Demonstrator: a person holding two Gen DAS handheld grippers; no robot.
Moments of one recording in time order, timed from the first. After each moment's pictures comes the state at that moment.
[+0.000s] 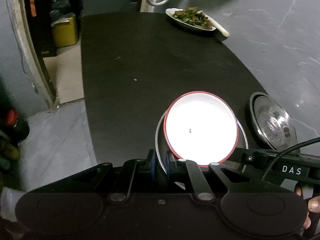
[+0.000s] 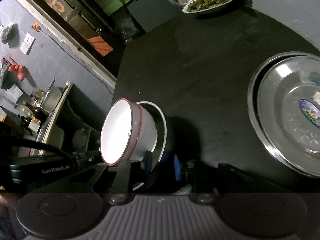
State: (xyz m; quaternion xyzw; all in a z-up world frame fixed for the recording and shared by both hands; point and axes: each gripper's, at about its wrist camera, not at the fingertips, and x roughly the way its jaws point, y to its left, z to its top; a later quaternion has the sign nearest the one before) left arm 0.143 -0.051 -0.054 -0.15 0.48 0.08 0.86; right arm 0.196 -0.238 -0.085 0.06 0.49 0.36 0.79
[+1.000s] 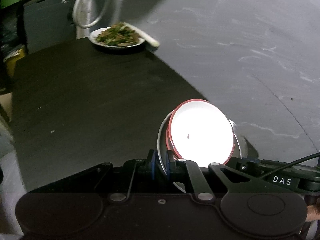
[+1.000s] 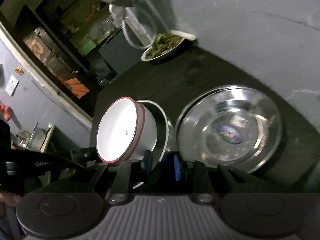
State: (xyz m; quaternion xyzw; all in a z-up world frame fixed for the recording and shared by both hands) left arm 0.219 -0.144 -0.022 -0.11 0.45 -0.05 0.89; right arm 0.198 -0.340 -0.047 0.12 0.43 0.26 0.86
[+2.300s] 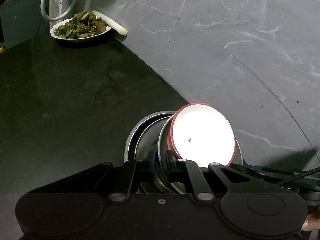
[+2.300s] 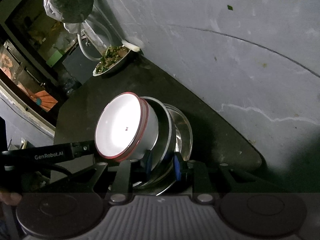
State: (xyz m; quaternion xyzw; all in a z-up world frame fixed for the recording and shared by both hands) left arm 0.292 -0.205 -0.053 -0.11 0.47 -0.08 0.87; right arm 0.244 -0.420 -0.057 0.13 0.45 0.18 0.86
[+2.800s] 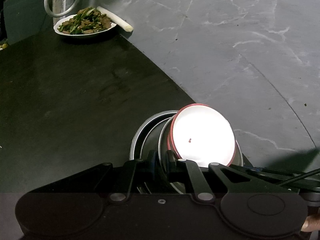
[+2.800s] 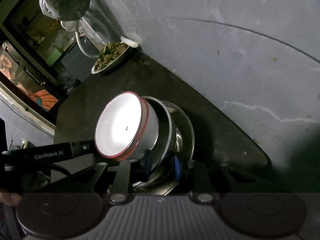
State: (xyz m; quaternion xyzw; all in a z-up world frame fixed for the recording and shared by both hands) left arm 0.298 -0.202 -0.057 -0.12 0.48 -0.07 0.87; right arm 0.250 -0.419 -0.064 0.13 0.46 0.18 0.86
